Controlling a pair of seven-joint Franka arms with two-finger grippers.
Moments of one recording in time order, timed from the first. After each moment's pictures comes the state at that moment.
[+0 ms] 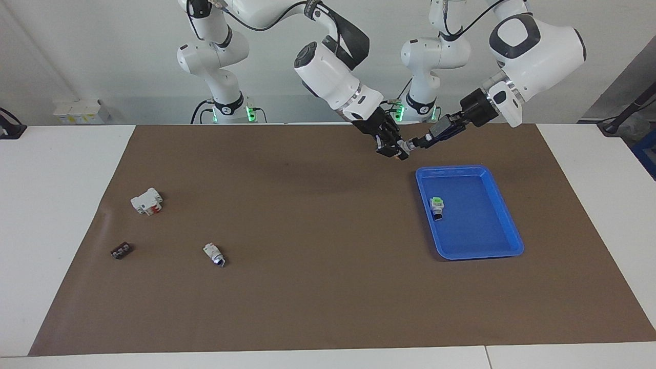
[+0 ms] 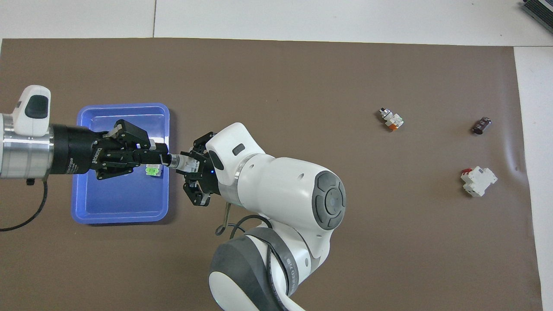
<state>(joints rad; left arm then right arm) -0.07 -0.16 -0.03 -1.99 -0.81 1.86 -0.36 0.48 0.27 0.34 -1.75 0.65 2.69 -1.10</state>
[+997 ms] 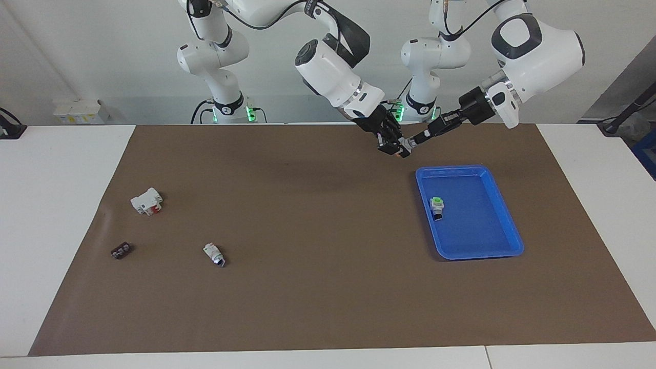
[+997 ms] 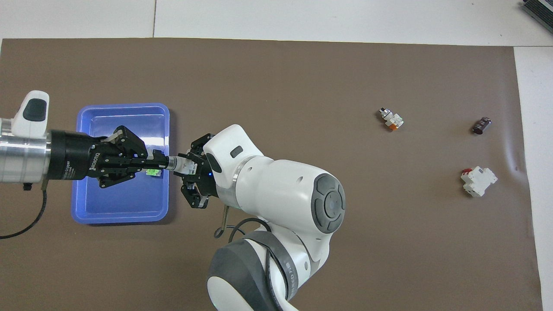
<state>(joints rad) -0.08 -0.17 -0.01 -2.00 -0.84 1.80 -0.52 0.48 0.26 0.34 -1.75 0.65 2.69 -1.10</state>
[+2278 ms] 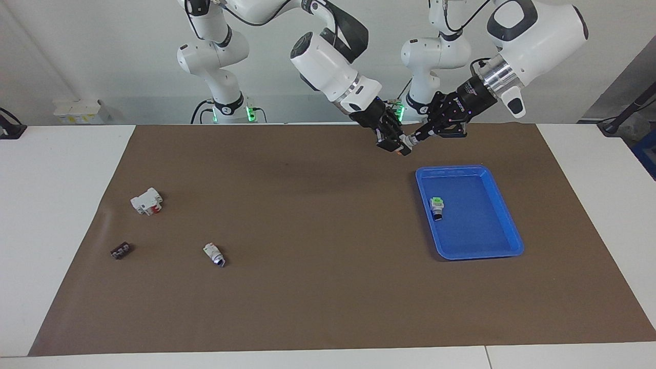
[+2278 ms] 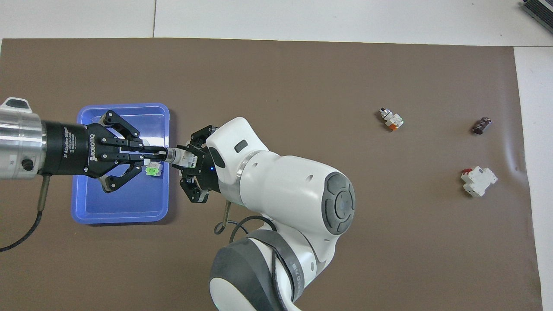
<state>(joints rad) -0.09 -0.17 -0.05 -1.93 -0.74 1.84 -1.72 0.47 0.25 0.33 -1.73 0.65 2.72 -1.10</state>
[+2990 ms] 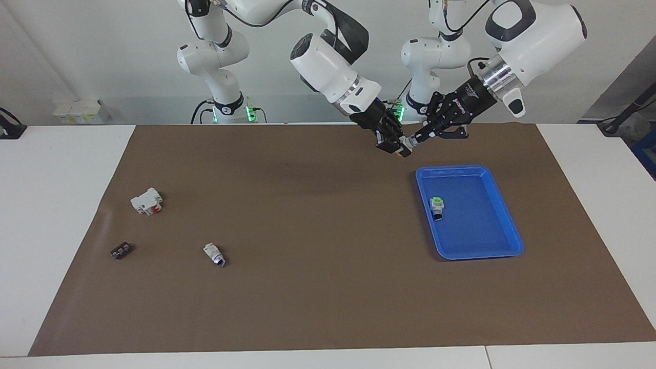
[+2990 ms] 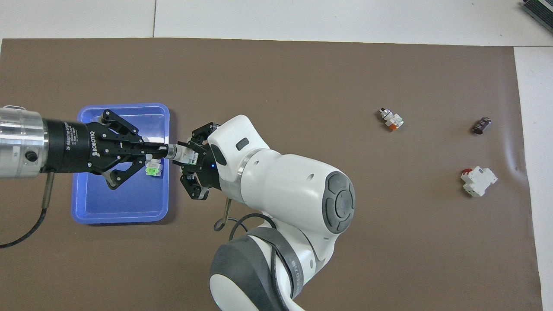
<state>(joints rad) -0.09 -0.17 -0.05 -1.93 -0.74 1.85 -1.86 0.47 0.26 0.33 -1.73 0.65 2.72 -1.10</state>
